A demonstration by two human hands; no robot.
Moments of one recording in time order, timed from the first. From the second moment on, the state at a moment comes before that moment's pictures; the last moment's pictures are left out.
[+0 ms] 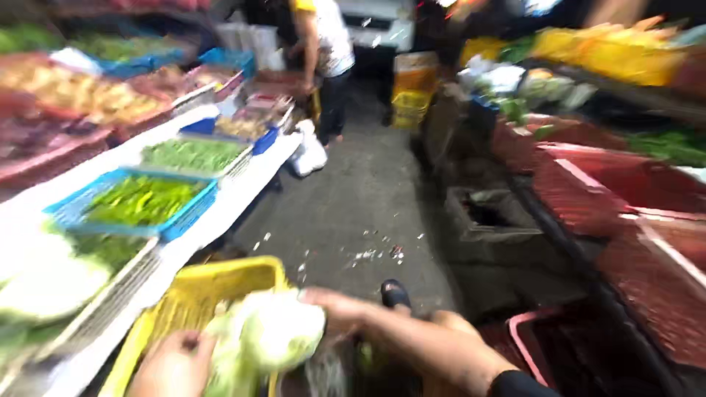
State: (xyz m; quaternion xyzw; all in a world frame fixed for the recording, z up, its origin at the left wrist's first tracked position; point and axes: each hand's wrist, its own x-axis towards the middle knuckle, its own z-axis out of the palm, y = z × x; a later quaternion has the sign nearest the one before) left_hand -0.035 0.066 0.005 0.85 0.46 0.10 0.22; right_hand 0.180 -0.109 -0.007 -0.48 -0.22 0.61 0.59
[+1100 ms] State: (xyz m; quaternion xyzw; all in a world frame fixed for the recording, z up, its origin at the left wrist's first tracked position) left_hand -0.072 0.121 -0.078 0.68 0.68 -0.09 0.26; right_hand 0.196 -0.094 -0.044 -0.25 -0.02 0.67 0.70
